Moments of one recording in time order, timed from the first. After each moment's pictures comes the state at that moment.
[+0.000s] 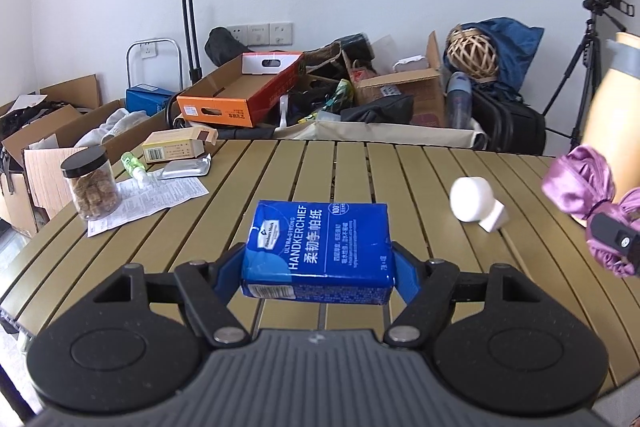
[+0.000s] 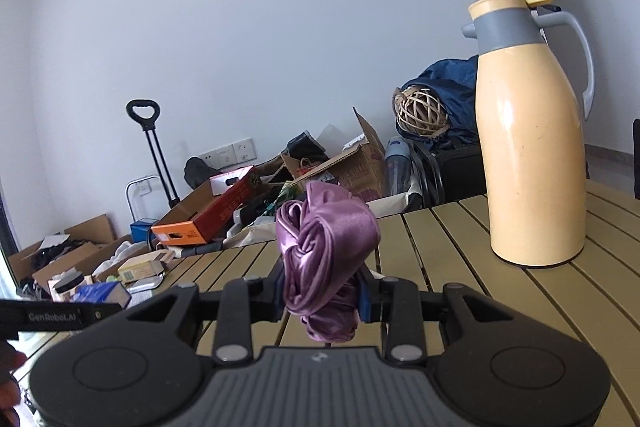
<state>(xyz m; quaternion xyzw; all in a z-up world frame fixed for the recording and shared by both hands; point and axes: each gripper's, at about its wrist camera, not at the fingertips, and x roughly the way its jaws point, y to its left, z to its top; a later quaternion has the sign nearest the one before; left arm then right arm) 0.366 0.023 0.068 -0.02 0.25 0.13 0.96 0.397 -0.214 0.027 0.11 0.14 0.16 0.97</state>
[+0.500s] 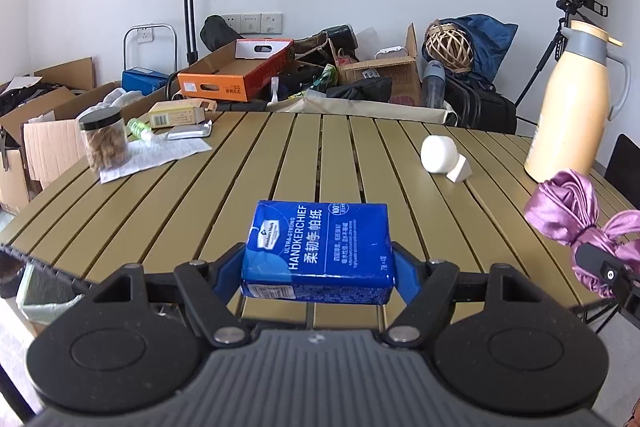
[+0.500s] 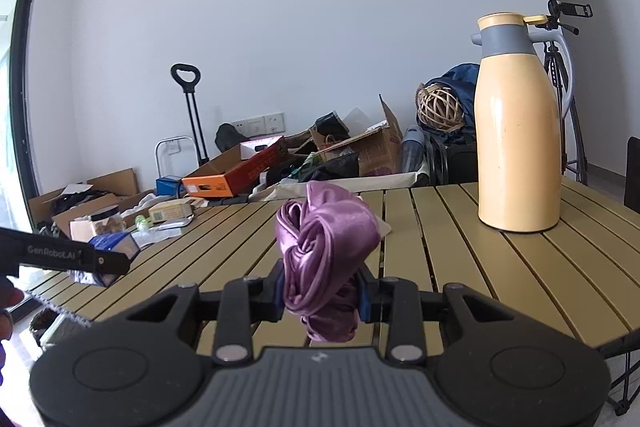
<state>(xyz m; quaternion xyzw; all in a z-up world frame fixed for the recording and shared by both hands) 0.269 0.018 0.045 -0.04 0.26 0.10 0.96 0.291 -0.229 0.001 0.06 0.15 0.19 0.97</state>
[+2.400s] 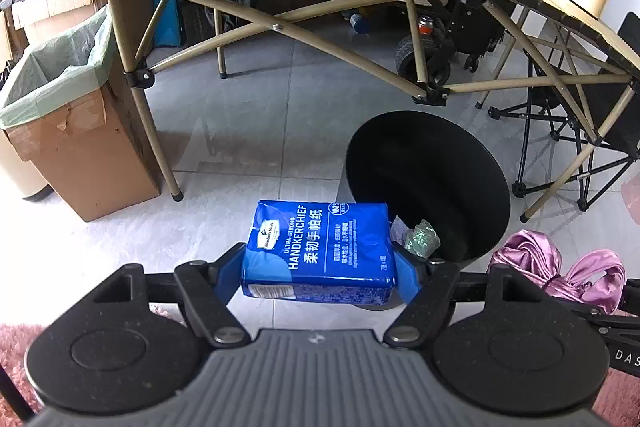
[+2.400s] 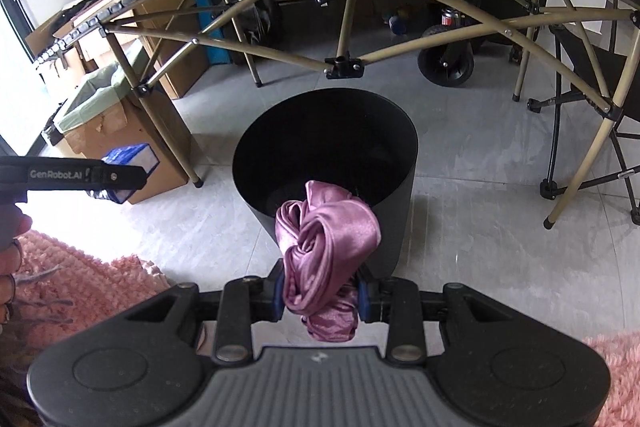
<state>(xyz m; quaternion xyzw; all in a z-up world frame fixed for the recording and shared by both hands) 0.171 0.066 -0.136 -0.08 0.46 0.06 0.88 0.183 -0.180 -0.162 0.00 0.47 0.21 0.86</state>
